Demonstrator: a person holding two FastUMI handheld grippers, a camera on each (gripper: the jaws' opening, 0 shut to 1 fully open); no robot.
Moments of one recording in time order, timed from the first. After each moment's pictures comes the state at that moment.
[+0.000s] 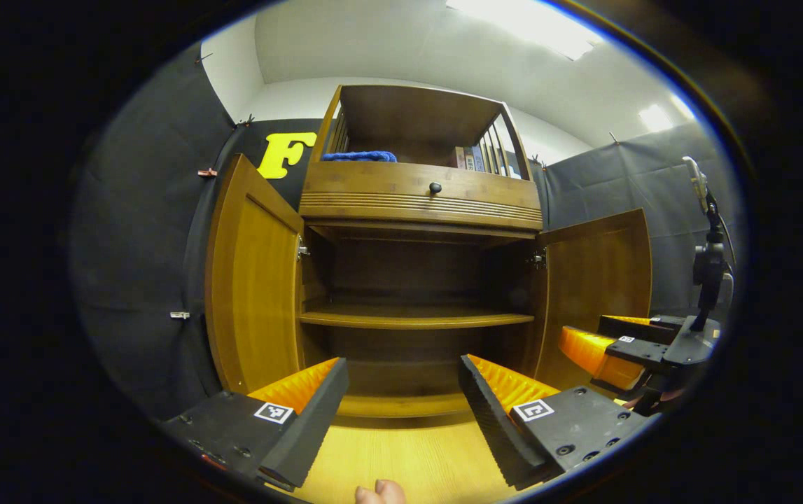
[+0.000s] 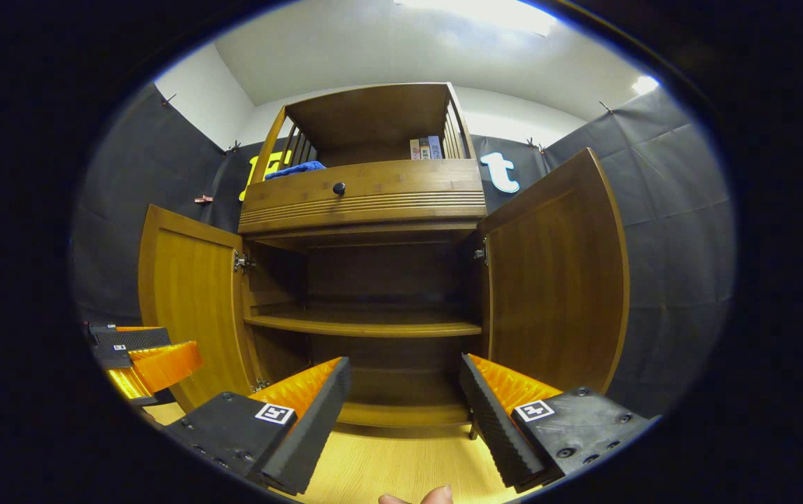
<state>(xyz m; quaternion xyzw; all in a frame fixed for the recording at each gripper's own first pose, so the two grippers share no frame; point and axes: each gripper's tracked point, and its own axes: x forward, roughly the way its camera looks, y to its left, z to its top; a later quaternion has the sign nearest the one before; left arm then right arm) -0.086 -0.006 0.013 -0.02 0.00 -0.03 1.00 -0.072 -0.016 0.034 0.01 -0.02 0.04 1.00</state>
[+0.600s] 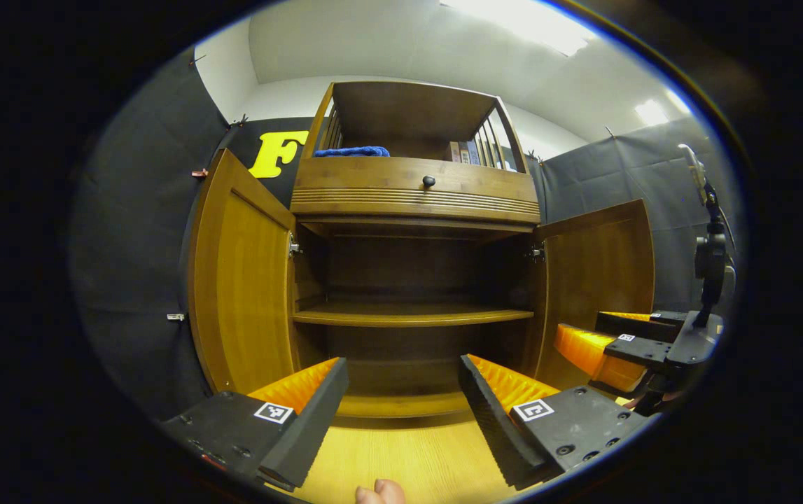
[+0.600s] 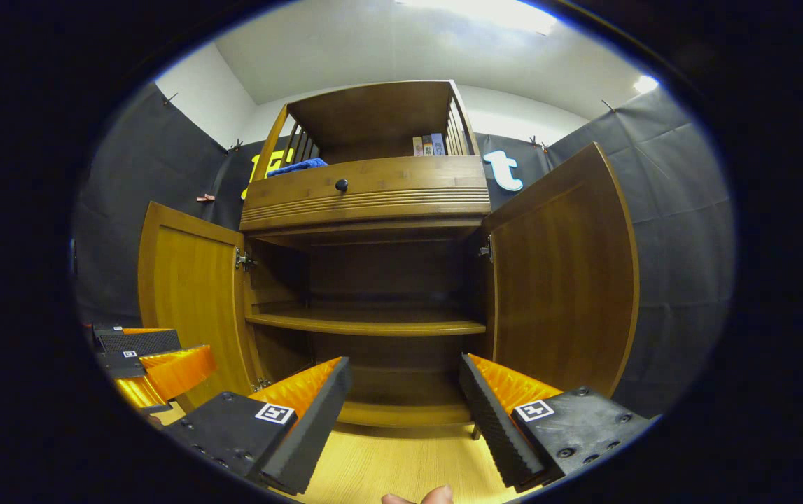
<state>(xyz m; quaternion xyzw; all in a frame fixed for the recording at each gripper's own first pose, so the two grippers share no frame) -0.075 -0.009 0.009 -0.01 -0.01 -0.03 1.00 -0.068 -0.013 0.033 0.01 -0.02 0.04 1.00</state>
